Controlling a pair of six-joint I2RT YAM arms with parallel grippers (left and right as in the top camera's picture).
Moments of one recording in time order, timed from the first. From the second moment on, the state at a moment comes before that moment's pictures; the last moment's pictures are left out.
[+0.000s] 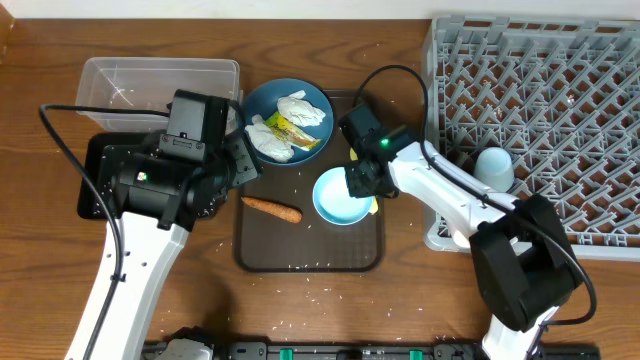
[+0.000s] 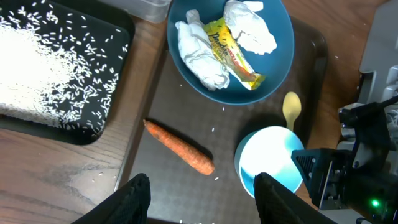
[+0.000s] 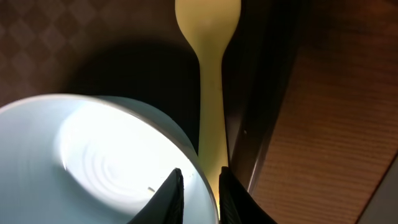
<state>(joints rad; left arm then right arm) -0.25 1.27 1.33 -1.10 -0.02 -0.61 0.60 1.92 1.33 -0.78 0.02 0.44</state>
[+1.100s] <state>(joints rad) -0.25 1.33 1.33 -1.10 -0.03 -0.60 0.48 1.51 1.39 -0.74 0.33 0.39</state>
